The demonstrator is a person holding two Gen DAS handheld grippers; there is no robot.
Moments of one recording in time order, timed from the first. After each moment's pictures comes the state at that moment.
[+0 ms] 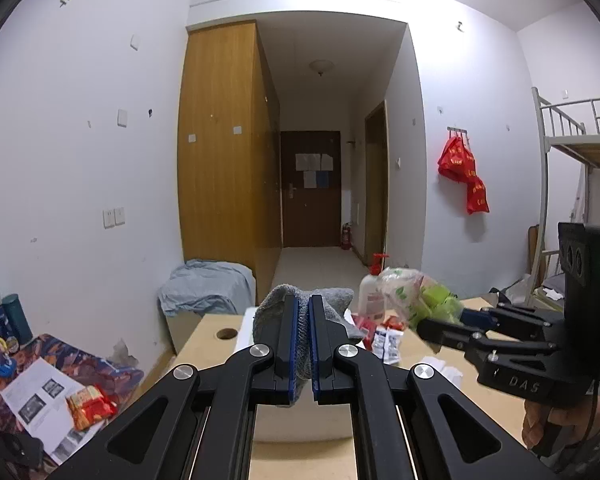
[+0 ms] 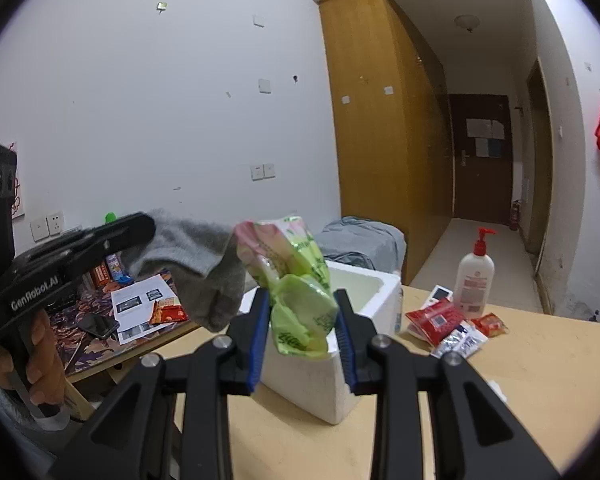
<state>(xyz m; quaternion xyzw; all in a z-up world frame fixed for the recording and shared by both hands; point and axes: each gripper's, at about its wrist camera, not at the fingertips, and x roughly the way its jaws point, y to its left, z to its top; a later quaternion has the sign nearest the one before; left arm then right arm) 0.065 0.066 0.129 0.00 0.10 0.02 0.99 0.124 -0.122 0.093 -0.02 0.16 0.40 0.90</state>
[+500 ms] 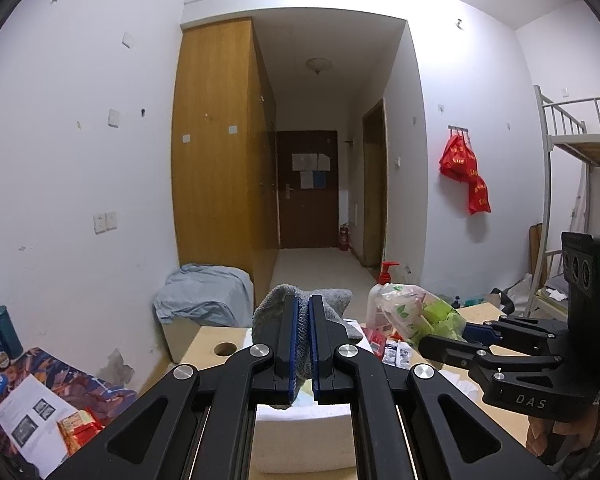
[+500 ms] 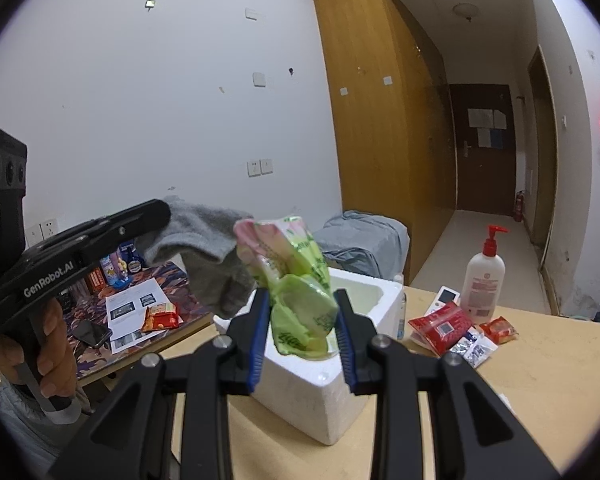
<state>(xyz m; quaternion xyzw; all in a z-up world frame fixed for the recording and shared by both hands) 0.122 0.084 0.132 0.01 0.11 0.01 0.99 0.164 -0.105 0.089 -0.01 0.17 0.40 0.90</state>
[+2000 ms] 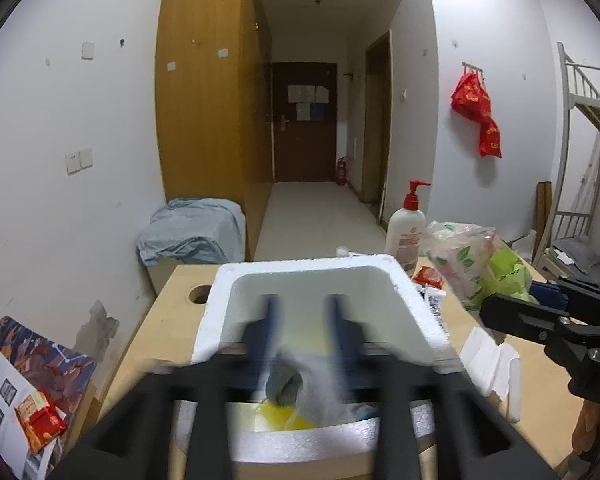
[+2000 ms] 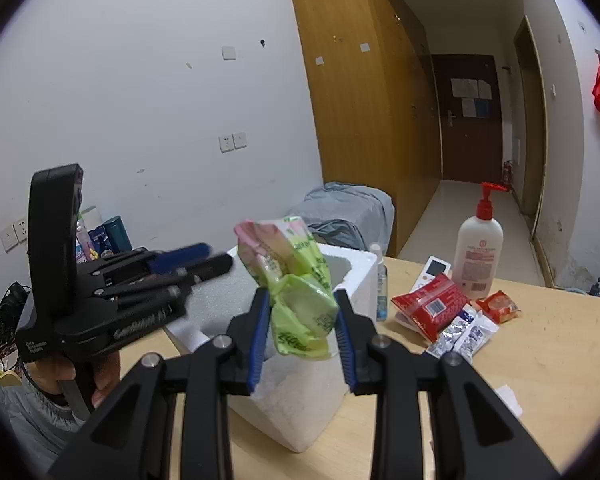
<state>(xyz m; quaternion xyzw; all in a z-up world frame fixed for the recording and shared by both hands) 0.246 0.103 0.051 0.00 0.23 0.01 0.97 0.209 -0.093 0.061 -0.01 0.23 0.37 0.90</state>
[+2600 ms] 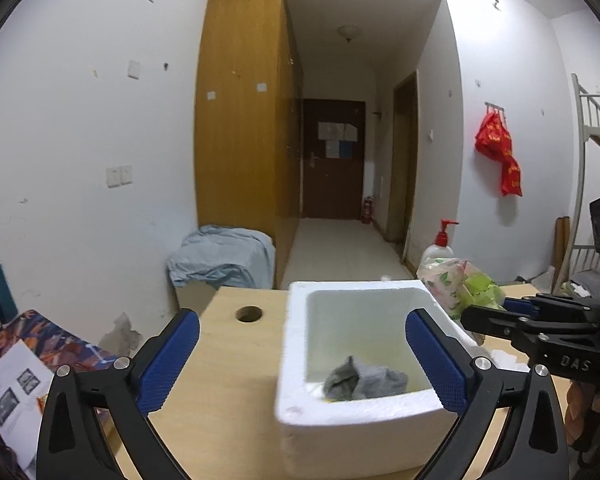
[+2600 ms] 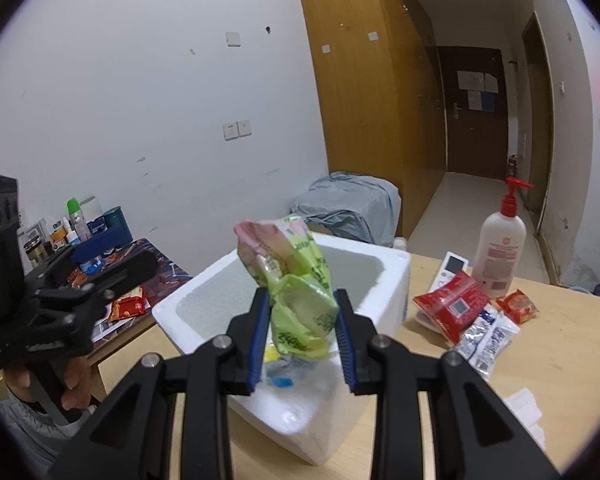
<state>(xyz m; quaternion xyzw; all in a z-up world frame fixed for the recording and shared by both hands) 0.189 0.146 0.063 -0.02 0.16 0.06 0.99 0.217 -0.054 0.053 -0.02 0.25 0.38 0.89</state>
